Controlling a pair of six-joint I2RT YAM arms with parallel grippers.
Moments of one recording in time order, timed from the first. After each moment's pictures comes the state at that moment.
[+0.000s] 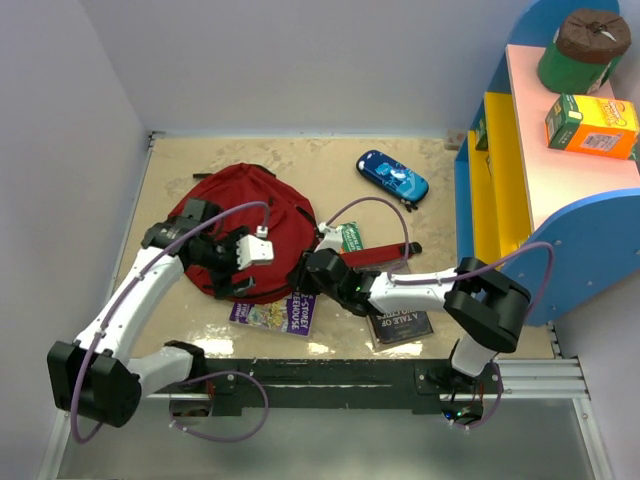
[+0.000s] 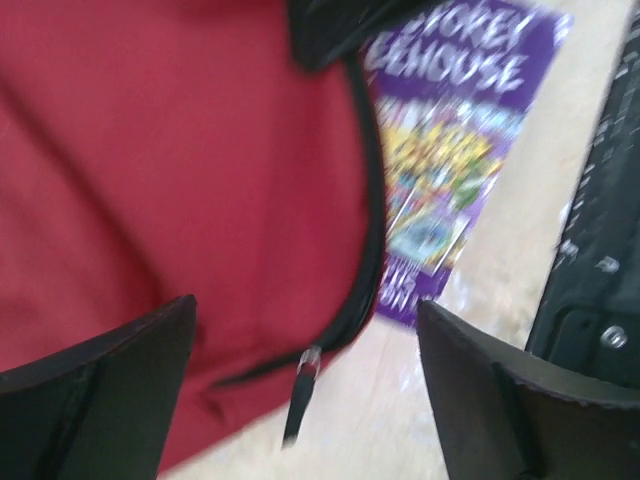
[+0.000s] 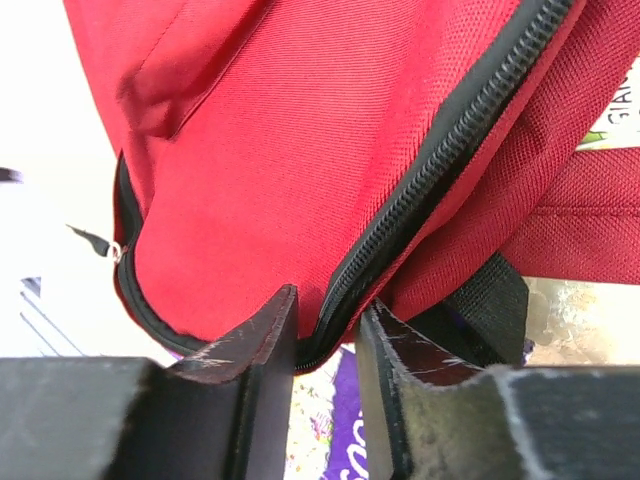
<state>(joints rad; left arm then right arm) -0.23 1.12 0.98 -1.06 0.49 1.06 1.07 1.67 0.84 0.25 0.30 0.98</state>
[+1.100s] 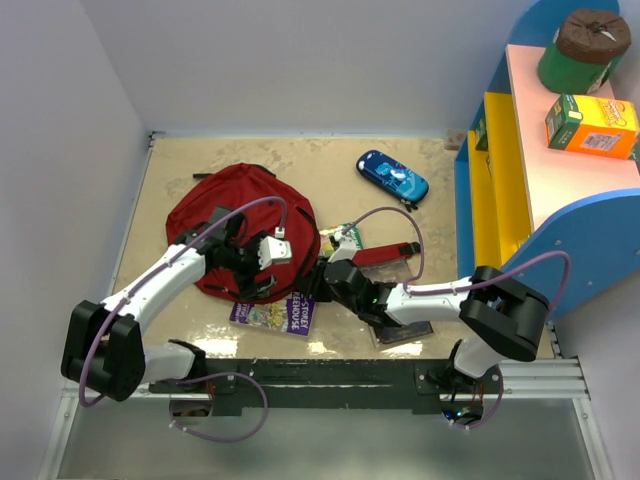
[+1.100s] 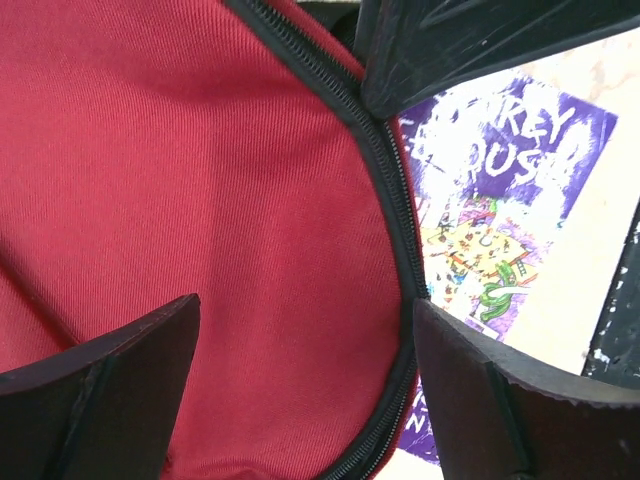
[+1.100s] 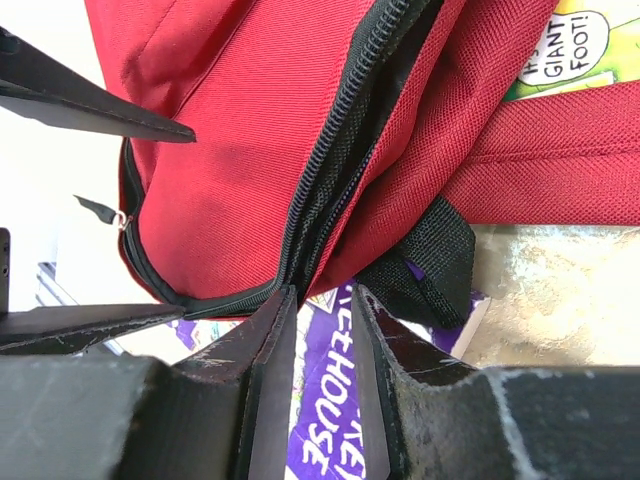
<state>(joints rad) -0.36 1.27 0.82 -0.69 0.55 0.87 1.07 1.56 0.66 0.39 0.30 0.98</state>
